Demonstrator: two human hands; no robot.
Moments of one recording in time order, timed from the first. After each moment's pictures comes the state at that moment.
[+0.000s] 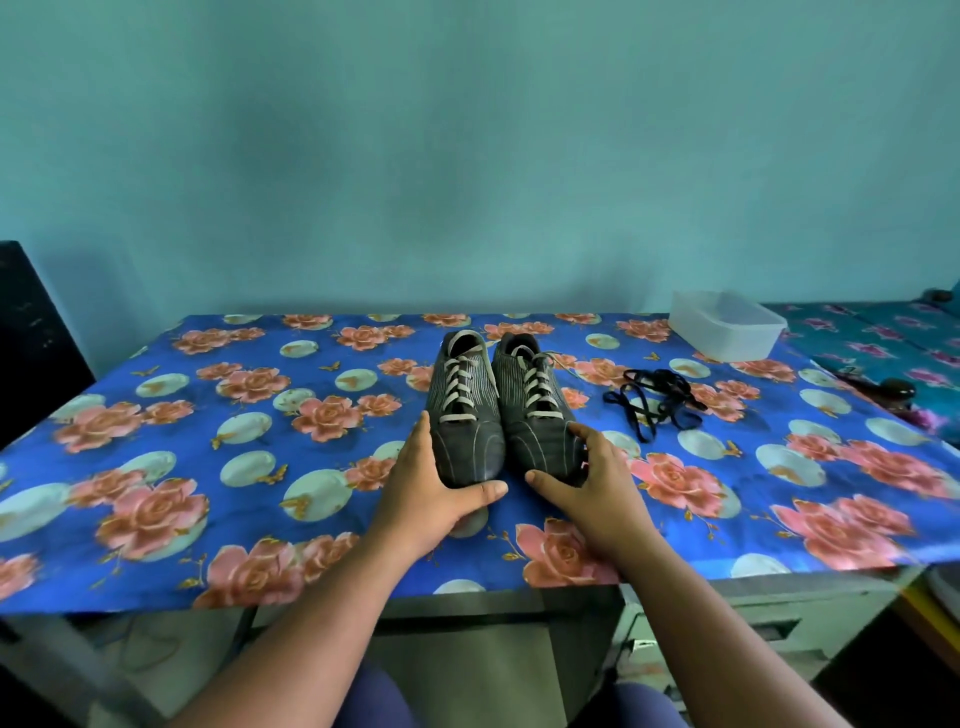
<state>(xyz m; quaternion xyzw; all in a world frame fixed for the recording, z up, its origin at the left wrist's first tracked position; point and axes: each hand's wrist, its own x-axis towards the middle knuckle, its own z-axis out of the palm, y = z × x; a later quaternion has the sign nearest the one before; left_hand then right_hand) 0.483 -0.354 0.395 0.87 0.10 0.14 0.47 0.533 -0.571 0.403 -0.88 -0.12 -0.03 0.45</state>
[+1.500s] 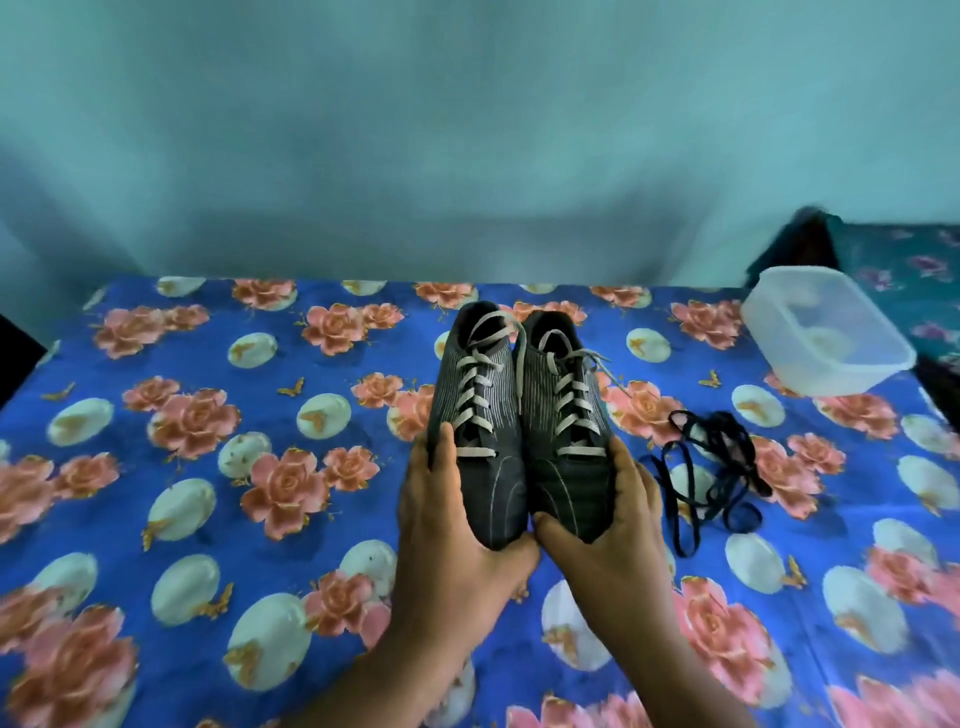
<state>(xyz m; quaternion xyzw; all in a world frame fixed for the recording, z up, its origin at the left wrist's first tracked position) 0.571 -0.386 0.480 0.87 0.19 0.12 0.45 0.621 -0.533 0.469 -0.87 -0.01 0.04 0.49</state>
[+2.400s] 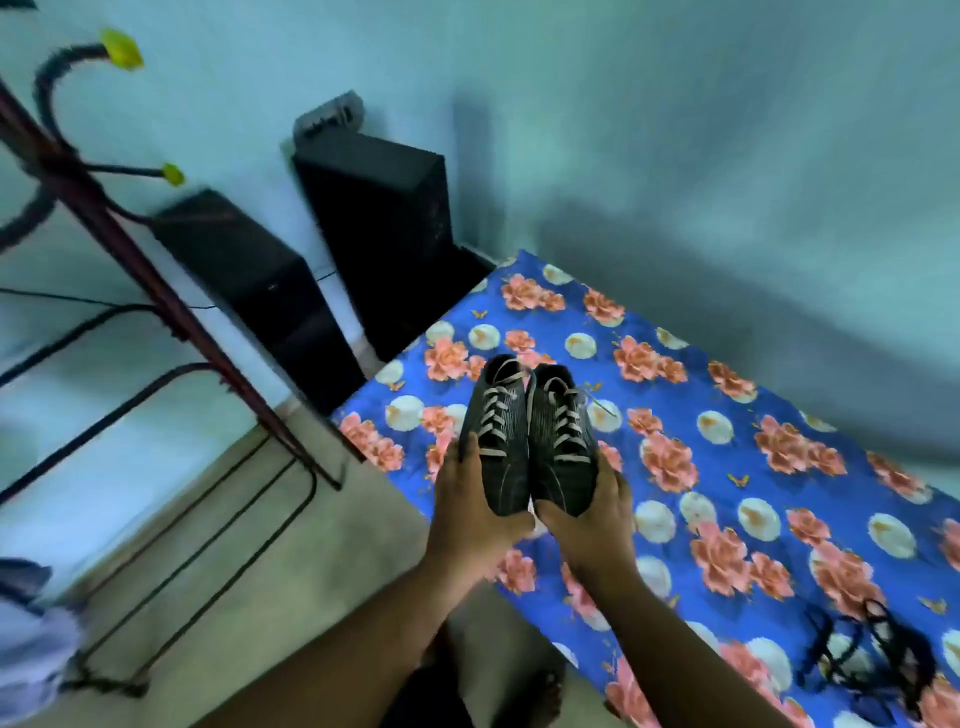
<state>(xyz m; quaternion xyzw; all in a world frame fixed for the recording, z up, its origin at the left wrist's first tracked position) 0.392 -0.272 0.624 0.73 0.50 0.14 0.43 0.519 -0.365 0.623 -0.84 -0.23 0.29 0.39</state>
